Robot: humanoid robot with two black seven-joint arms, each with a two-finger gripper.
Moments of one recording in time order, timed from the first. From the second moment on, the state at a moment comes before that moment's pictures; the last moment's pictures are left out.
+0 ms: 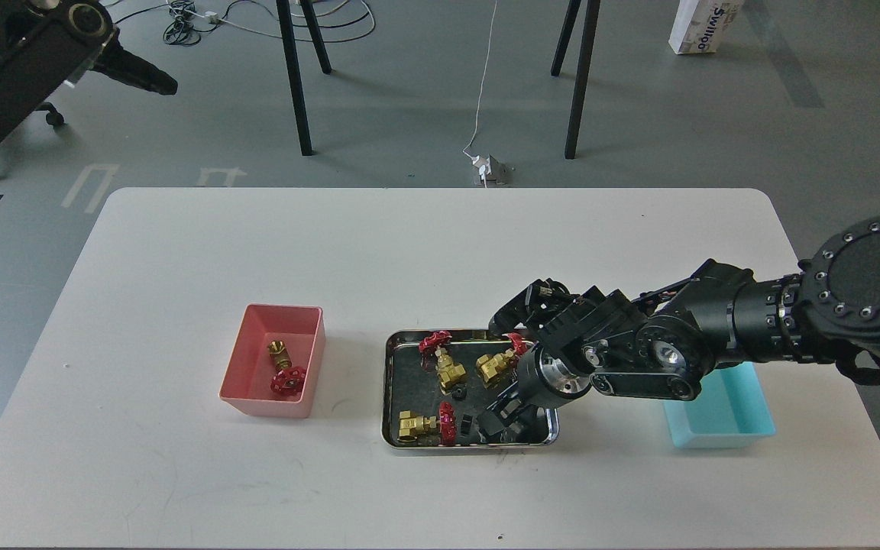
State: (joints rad) left arm -1.25 0.53 -0.64 -1.09 1.15 0.10 -0.06; right arm 1.34 0.00 -0.76 1.00 -0.99 0.30 0.10
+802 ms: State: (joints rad) left arm -1.26 0.54 -0.64 -1.09 1.15 0.10 -0.06; right arm 1.36 0.00 -0.76 1.01 -0.93 0.37 0.10
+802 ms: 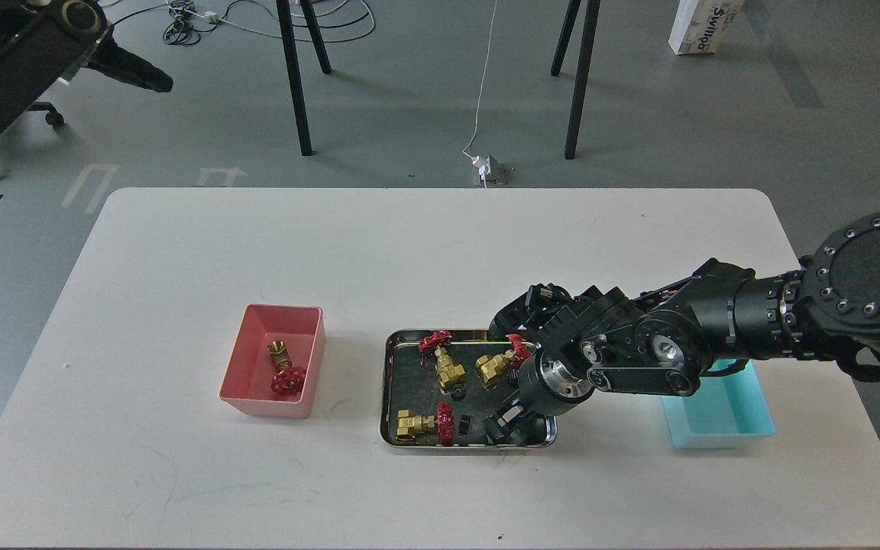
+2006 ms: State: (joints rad) left arm -1.25 0.53 -0.65 -1.09 1.15 0.10 -0.06; right arm 1.54 -0.75 -0.69 1.36 -0.91 0.38 0.09
